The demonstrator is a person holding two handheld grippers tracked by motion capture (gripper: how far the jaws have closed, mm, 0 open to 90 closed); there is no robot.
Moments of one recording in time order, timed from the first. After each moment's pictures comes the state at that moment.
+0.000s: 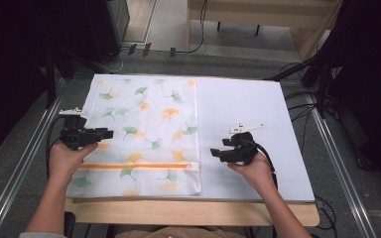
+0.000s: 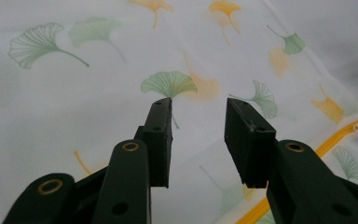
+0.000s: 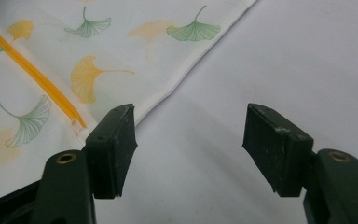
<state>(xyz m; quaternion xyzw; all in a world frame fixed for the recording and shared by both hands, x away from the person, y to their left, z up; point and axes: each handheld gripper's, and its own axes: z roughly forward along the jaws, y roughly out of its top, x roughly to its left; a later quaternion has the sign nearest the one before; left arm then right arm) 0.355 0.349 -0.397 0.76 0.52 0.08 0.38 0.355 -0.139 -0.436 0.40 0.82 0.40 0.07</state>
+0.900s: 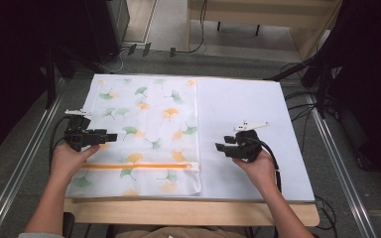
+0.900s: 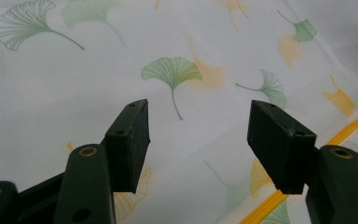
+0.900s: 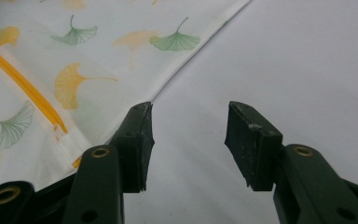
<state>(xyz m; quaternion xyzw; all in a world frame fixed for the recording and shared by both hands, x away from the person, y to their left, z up) 0.363 0.346 -0.406 0.76 0.54 0.06 0.36 0.361 -0.150 -0.433 0.40 0.82 0.41 0.09</state>
